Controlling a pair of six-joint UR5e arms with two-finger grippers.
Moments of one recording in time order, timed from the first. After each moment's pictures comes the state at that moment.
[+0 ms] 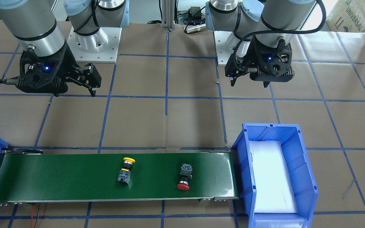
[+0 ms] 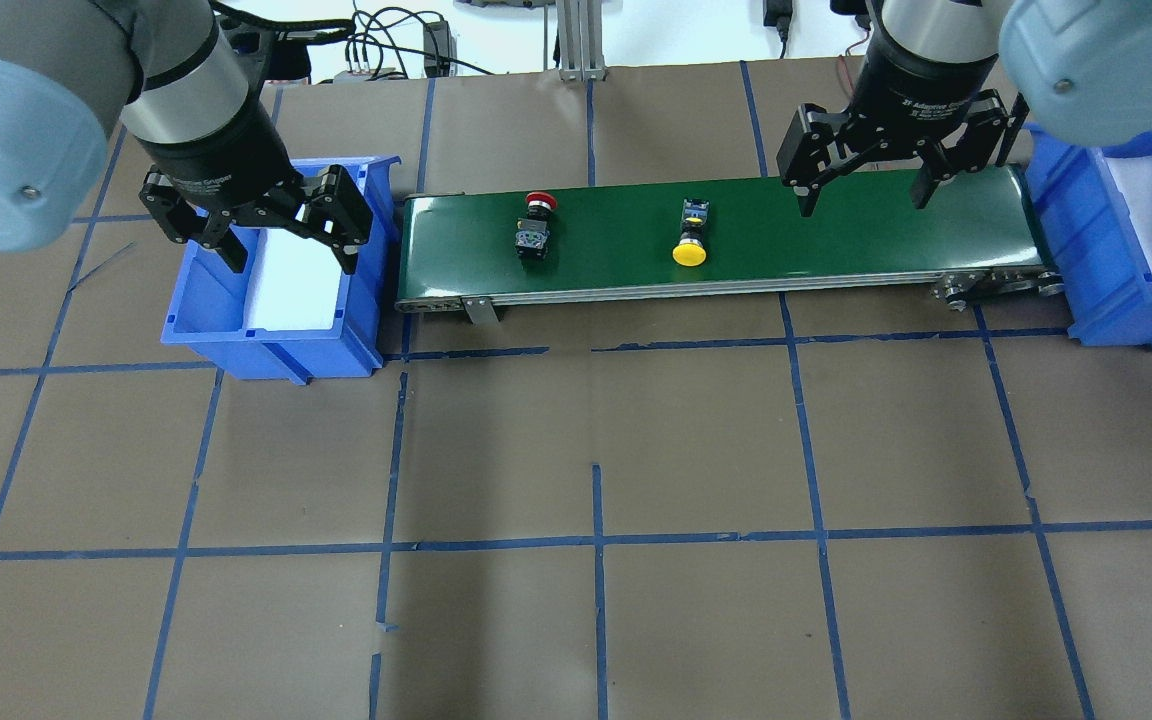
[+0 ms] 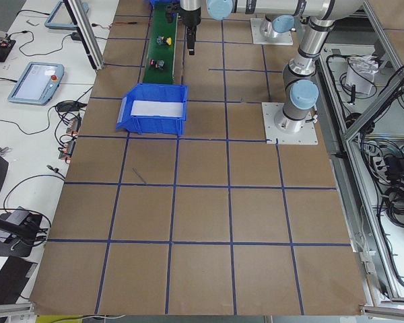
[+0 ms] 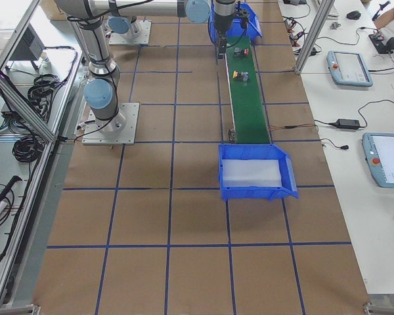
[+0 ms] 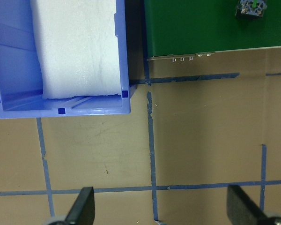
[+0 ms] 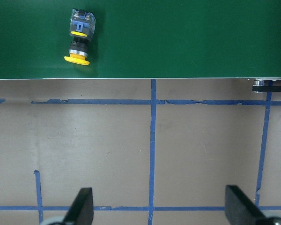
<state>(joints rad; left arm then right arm) -1.61 -1.59 -1.57 -1.58 1.60 0.01 1.60 -1.48 1.50 -1.59 -1.58 0.00</state>
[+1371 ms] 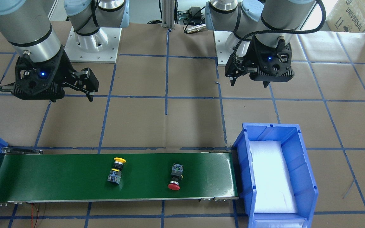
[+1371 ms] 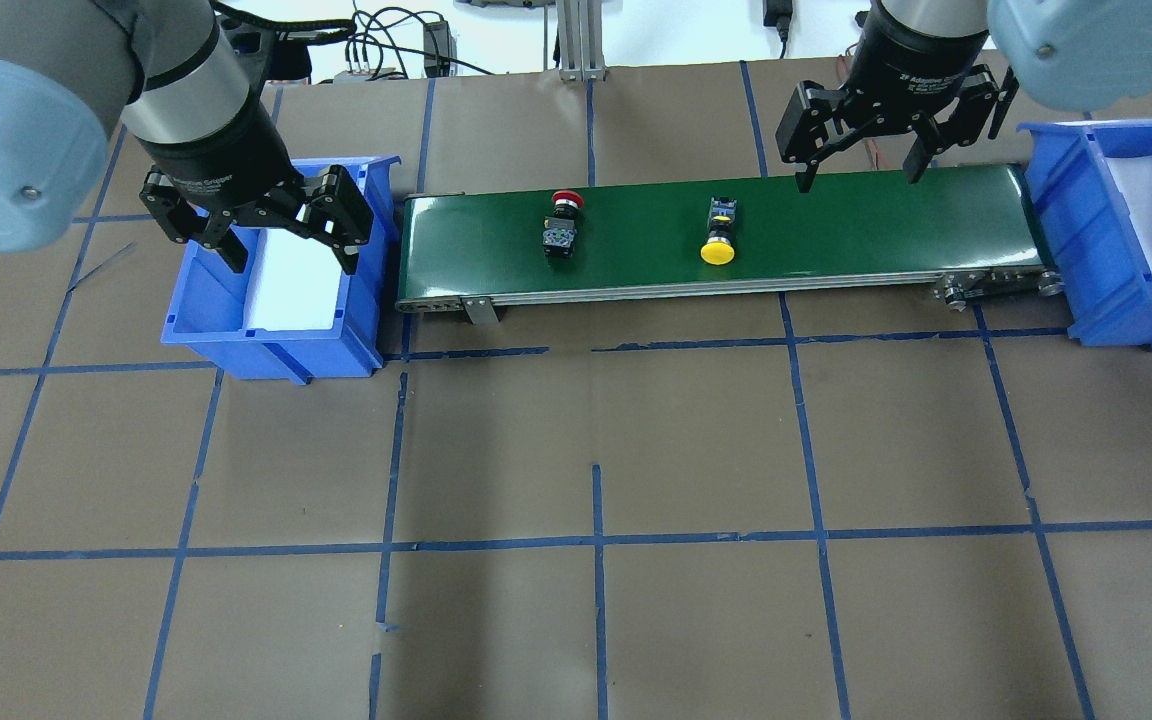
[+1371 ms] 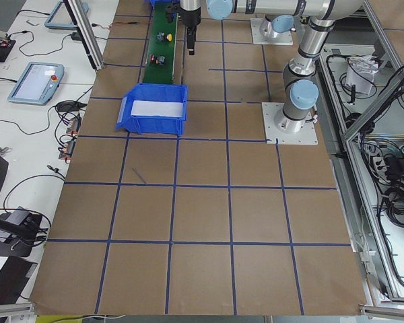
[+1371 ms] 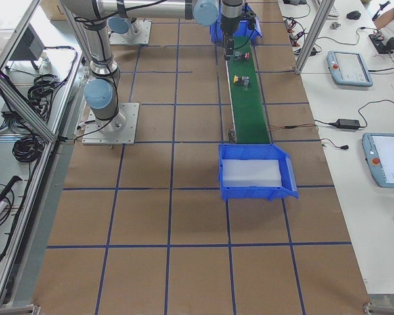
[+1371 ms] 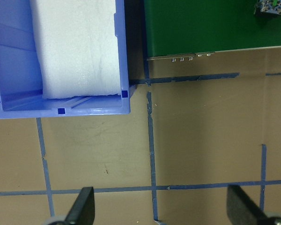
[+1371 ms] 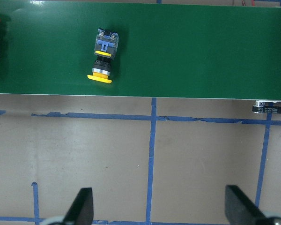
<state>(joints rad) -1.61 -1.59 -1.57 -1.58 1.60 0.01 1.58 -1.42 1.45 -1.61 -1.57 -0.04</state>
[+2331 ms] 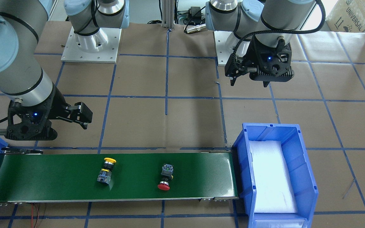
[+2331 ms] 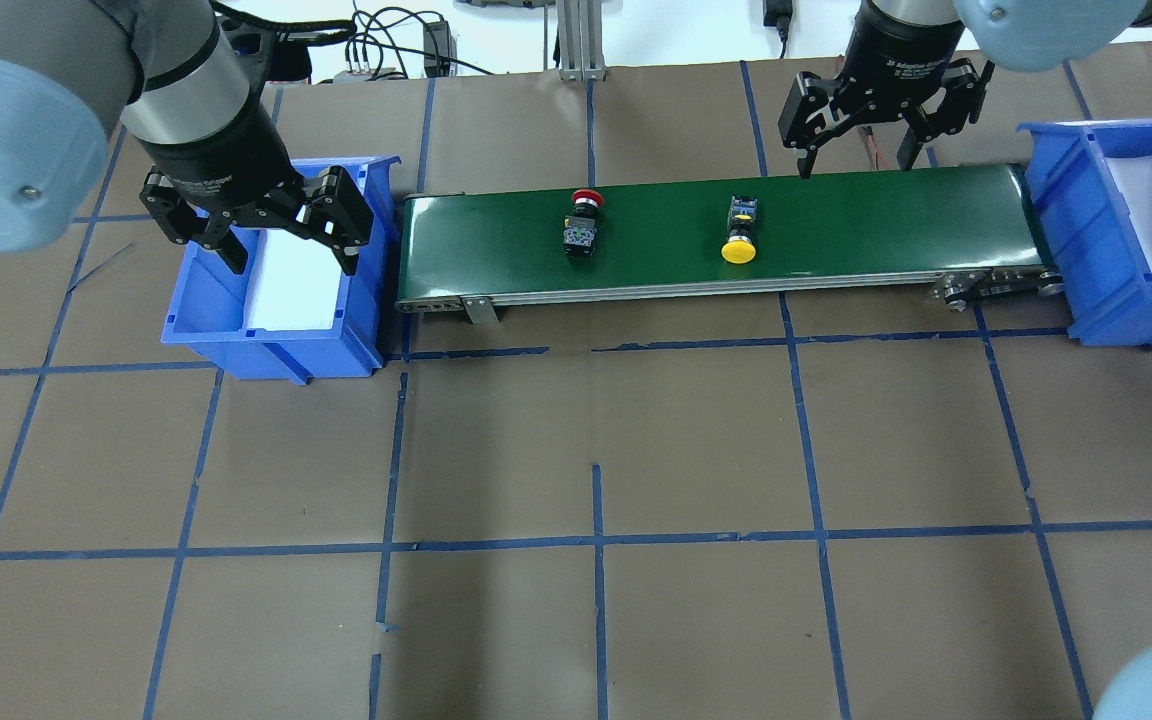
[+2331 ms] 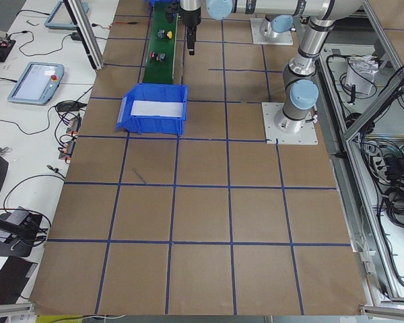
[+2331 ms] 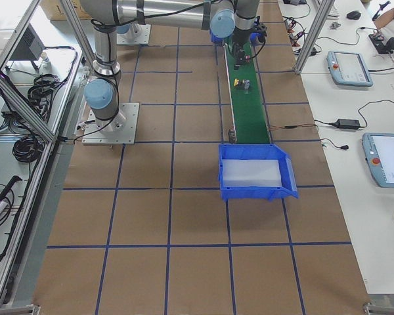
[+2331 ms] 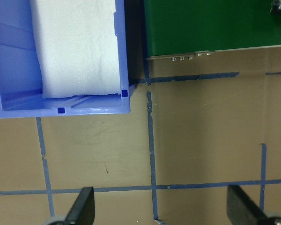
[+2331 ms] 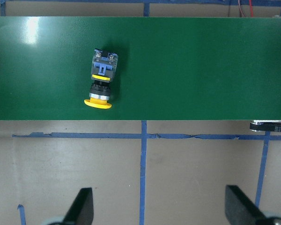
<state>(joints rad) -1.61 -1.59 -1.57 -1.59 1.60 0.01 1.55 -1.27 1.36 -1.61 -1.58 -0.04</state>
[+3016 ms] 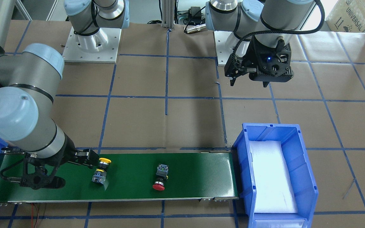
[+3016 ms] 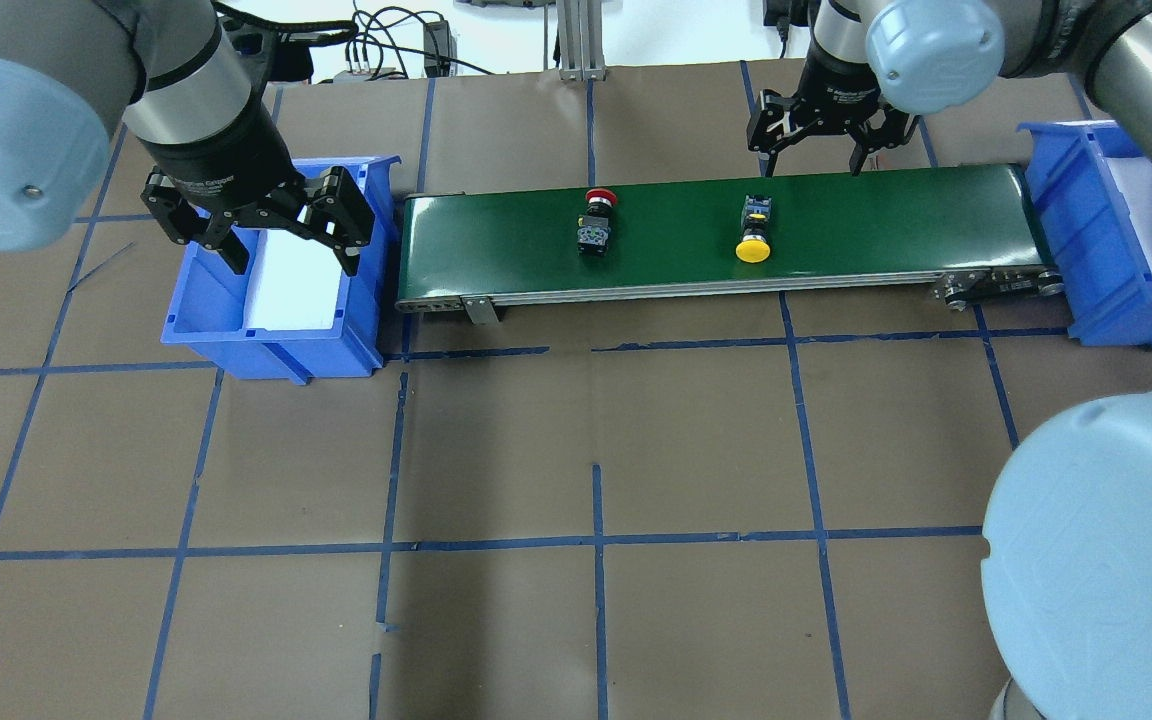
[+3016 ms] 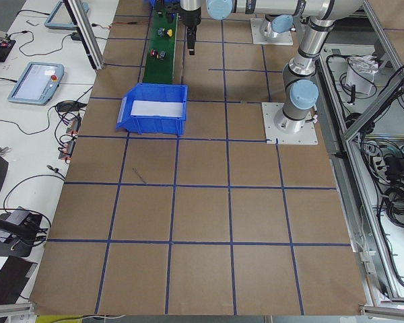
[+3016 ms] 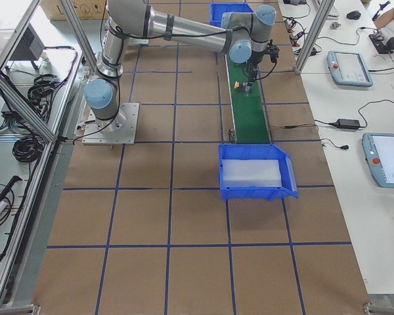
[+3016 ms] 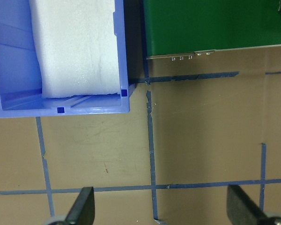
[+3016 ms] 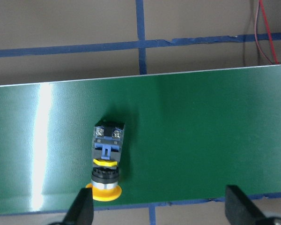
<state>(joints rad) -1.61 -1.59 -1.57 -1.59 1.60 0.01 1.58 -1.07 1.35 -1.84 -1.58 0.07</state>
